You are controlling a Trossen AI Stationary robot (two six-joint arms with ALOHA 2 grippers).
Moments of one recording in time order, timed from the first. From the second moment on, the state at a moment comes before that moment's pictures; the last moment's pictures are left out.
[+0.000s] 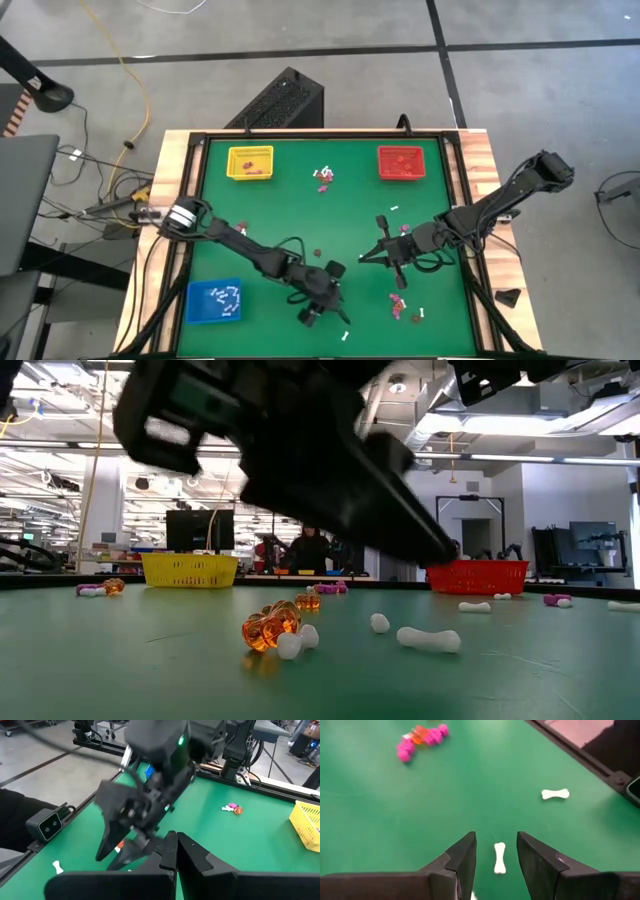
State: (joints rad) left arm -0.38 2.07 1.25 0.24 0.08 0.16; right arm 0.46 1.13 0.63 0.24 0.23 -0.08
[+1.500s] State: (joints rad) left arm -0.36 1.93 1.33 -0.15 0.06 0.14; right arm 0.46 1.13 0.63 0.21 0.23 -0.09
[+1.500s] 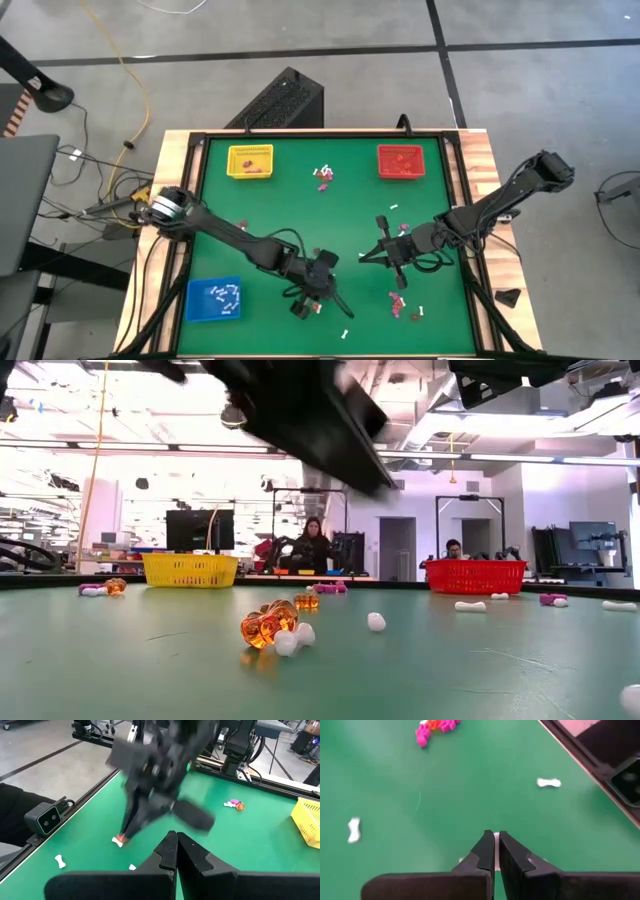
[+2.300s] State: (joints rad) left arm -0.93 1.62 1.31 -1.09 -0.34 -1.04; right arm 0.45 1.13 0.63 0.20 0.23 -0.09
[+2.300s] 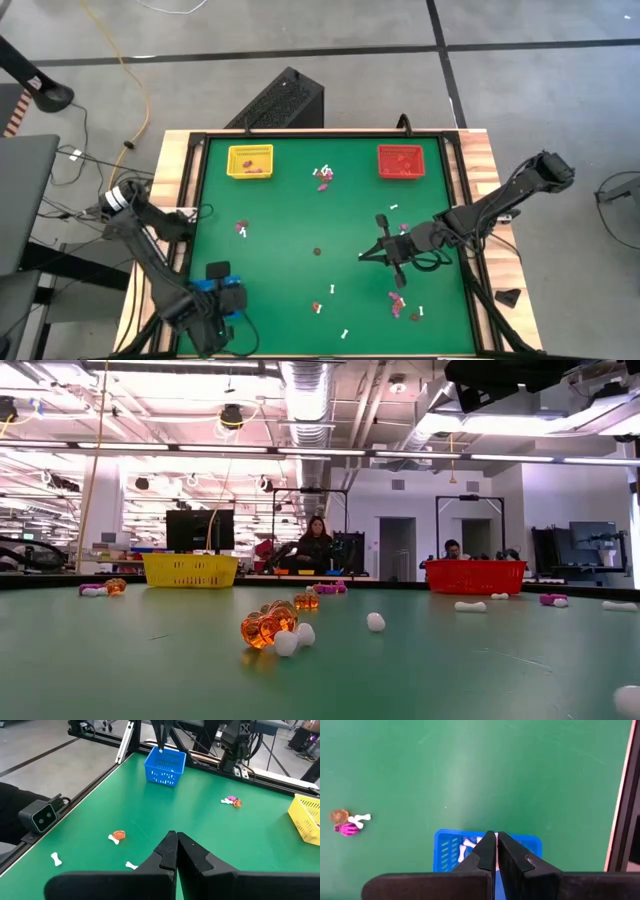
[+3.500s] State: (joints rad) left arm -0.96 1.44 0.95 -0.57 -1.18 -0.59; right arm 0.42 1.22 0.63 0.24 0.48 0.34
